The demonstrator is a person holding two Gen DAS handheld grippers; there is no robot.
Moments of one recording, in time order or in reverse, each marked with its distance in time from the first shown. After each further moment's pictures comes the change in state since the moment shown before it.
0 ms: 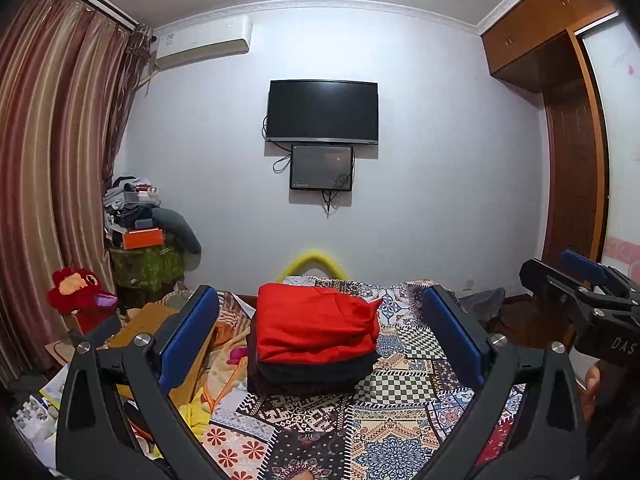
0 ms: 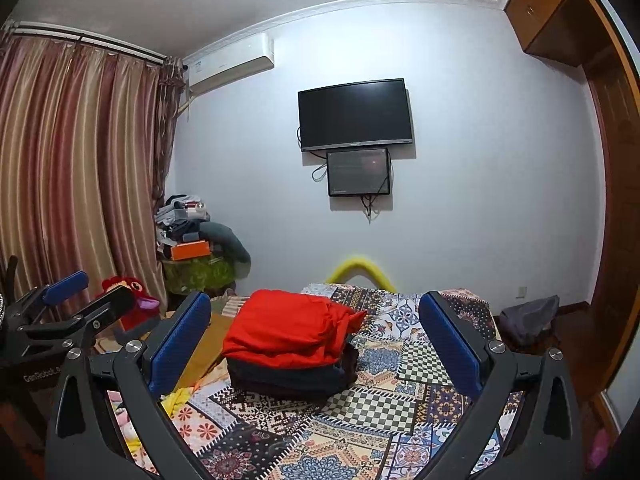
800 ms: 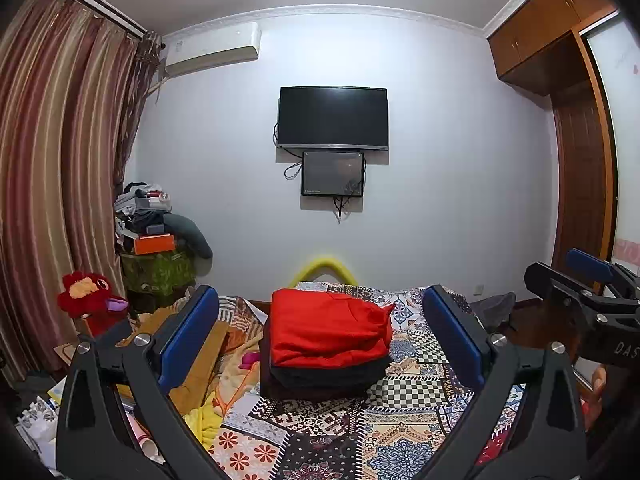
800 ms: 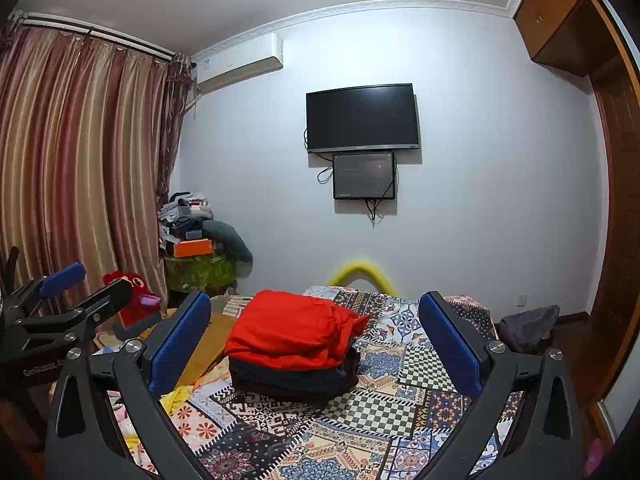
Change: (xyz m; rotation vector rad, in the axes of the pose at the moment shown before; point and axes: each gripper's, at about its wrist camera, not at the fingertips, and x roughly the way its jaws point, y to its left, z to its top) left arm -0.006 -0.002 0.001 0.005 -0.025 0.045; right arm -0.001 0.009 0.000 -0.028 -0.010 0.013
